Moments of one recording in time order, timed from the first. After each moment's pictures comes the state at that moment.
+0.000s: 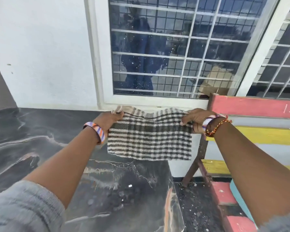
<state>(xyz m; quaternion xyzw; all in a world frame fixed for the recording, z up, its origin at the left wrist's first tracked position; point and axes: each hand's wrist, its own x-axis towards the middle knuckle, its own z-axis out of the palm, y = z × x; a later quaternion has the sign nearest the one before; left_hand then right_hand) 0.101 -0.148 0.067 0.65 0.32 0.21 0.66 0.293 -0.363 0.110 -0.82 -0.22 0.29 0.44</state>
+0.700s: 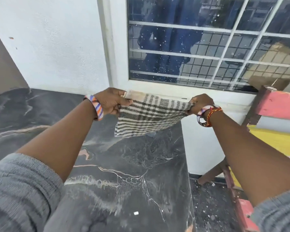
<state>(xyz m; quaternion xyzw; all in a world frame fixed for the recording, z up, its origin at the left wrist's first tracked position) 0.163 -0.044 0.073 0.69 0.31 0.11 0.64 0.399 -0.214 0.058 -0.90 -0.35 0.10 0.22</state>
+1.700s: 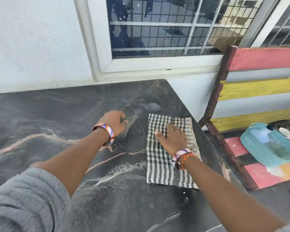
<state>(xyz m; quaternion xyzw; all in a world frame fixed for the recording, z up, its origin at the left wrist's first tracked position) 0.103 0.012 -0.055 0.95 0.24 -0.01 0.21 0.167 -0.201 -0.094 -0.94 -0.18 0.14 0.25</state>
